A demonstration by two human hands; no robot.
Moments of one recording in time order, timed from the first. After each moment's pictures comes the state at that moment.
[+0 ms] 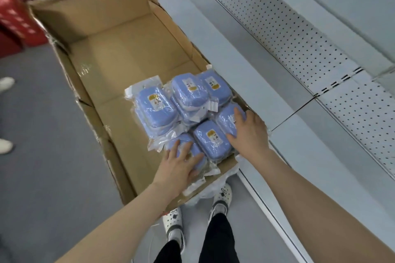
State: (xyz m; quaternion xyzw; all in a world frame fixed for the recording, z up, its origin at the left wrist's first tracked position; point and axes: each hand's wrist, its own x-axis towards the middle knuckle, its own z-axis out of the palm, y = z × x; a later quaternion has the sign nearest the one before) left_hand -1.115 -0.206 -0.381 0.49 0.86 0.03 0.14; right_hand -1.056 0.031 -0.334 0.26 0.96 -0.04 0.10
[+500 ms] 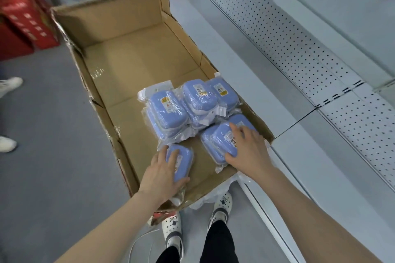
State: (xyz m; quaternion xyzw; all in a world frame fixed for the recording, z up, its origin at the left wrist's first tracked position) left_hand -1.122 -0.258 -0.372 0.34 0.91 0.09 0.22; right_hand -1.038 -0.006 -0.317 0.20 0.97 -0.04 0.10
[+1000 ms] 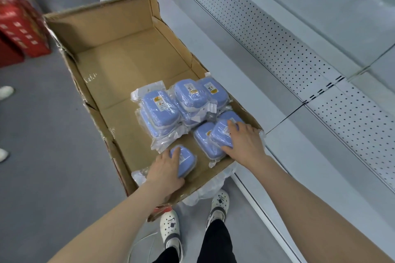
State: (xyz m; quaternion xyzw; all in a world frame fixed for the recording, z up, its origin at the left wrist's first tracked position) left_hand -1.114 -0.234 -0.355 0.35 0.90 0.06 0.27; right_hand -1.035 0.001 -0.312 0.22 0.97 -0.01 0.12
